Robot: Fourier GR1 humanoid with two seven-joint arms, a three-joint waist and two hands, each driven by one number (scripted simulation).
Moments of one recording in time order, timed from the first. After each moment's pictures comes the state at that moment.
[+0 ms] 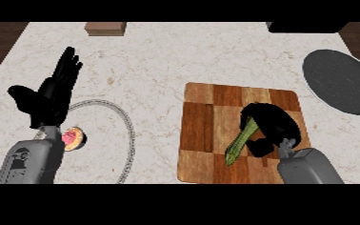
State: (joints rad) left arm -0.25 0.21 0.10 -1.45 0.03 0.07 0.08; right arm -0.22 -0.26 0.31 -1.55 0.77 0.50 0.49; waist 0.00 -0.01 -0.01
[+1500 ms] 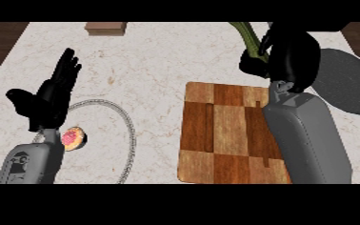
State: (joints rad) left arm -0.23 0.20 0.10 -1.48 0.01 0.06 0.09; right arm -0.63 -0.11 0.10 -1.54 1.17 0.03 0.89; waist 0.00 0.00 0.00
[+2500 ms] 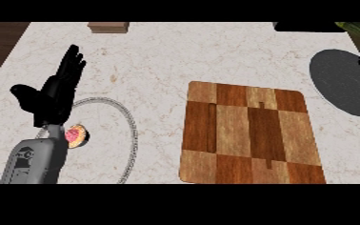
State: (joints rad) left arm -0.26 0.18 0.10 -1.47 0.01 0.05 0.09; right arm -0.61 -0.54 -0.40 -0.94 0.92 -0.33 0.31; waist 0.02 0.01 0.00
